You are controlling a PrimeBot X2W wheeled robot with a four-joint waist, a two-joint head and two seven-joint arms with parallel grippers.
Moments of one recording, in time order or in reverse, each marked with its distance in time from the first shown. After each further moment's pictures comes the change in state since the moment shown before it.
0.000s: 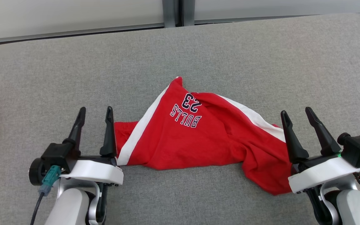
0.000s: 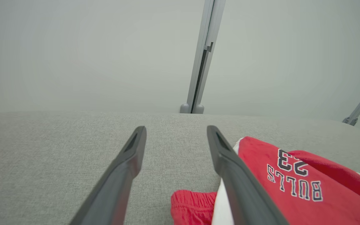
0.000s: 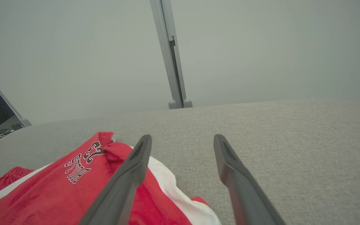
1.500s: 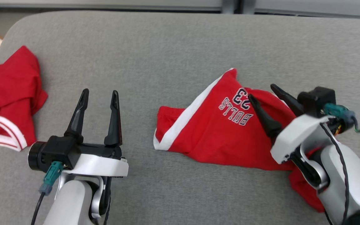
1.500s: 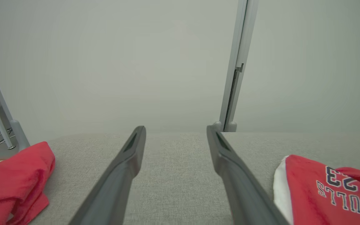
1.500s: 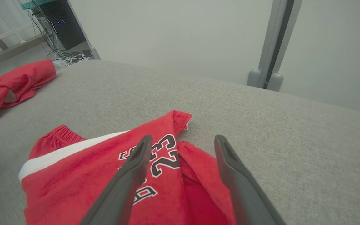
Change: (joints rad) left arm -0.014 -0.003 0.005 -0.116 0.073 -0.029 -0.010; right arm -0.281 -0.152 0.263 0.147 0.079 0.000 0.202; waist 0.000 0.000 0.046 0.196
